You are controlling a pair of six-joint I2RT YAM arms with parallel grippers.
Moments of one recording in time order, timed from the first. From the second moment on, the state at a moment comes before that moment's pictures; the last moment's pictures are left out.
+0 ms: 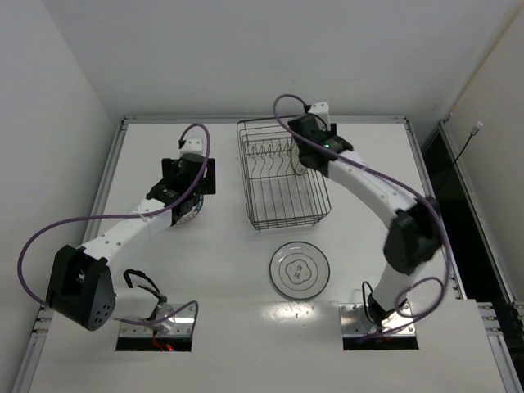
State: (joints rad) left arm -0.42 1.30 0.92 -0.24 -0.54 -0.22; right arm 0.53 1.81 1.56 -0.55 0.77 0.27
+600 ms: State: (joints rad) left arm -0.42 1.30 0.92 -0.24 -0.55 -0.22; right arm 0.43 0.71 0.36 -0.52 -0.08 0.68
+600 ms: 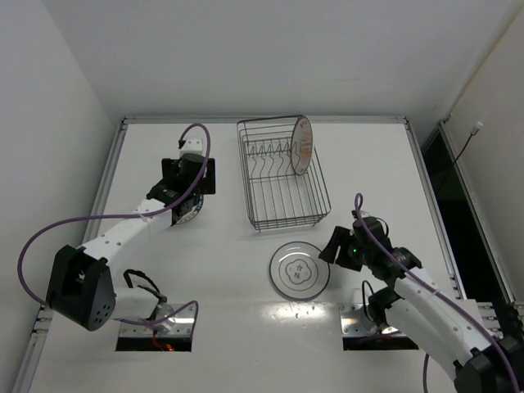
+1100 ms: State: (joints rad) left arm -0.42 1.30 0.92 -0.24 -0.55 -0.22; right arm 0.40 0.71 0.14 -0.37 -0.25 0.89
